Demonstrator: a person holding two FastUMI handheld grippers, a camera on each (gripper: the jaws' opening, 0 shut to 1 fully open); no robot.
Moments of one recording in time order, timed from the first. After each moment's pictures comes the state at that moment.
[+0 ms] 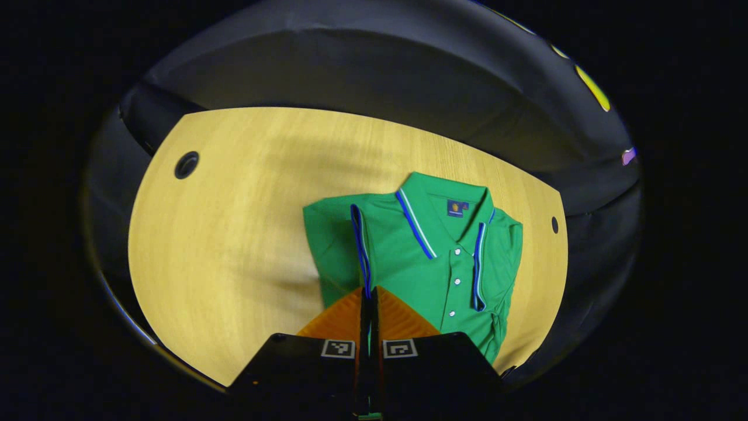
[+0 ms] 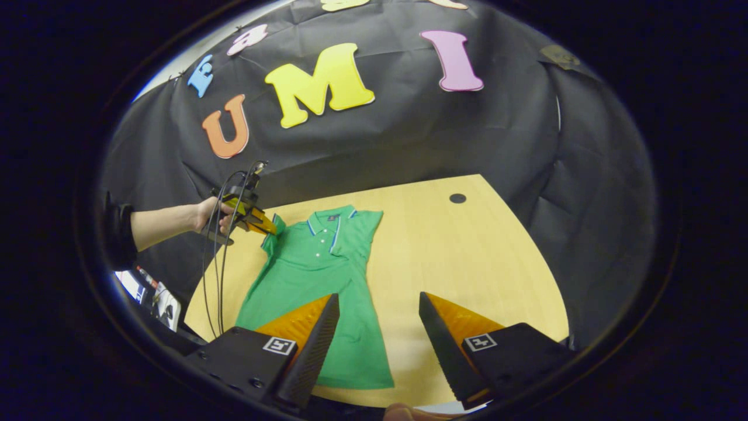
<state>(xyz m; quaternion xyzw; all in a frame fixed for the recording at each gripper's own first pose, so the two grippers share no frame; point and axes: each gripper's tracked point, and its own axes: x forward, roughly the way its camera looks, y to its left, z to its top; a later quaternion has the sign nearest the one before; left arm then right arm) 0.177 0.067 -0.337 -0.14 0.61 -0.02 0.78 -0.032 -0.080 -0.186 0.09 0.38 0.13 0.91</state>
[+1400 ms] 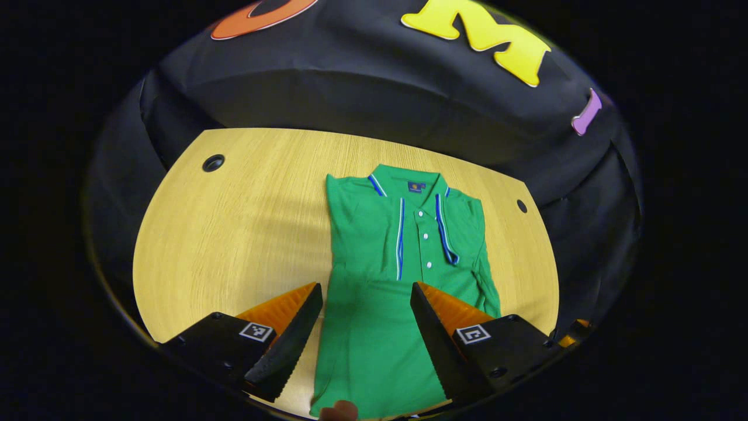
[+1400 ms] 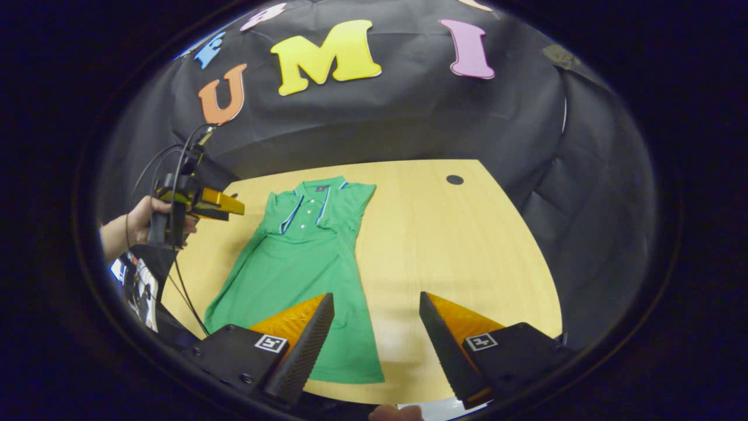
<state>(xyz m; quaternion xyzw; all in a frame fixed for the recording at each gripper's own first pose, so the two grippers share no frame) 0.044 0.072 -0.269 -0.11 0.50 -0.05 0.86 -0.039 -0.047 -0.230 0.02 0.43 0.13 0.89</state>
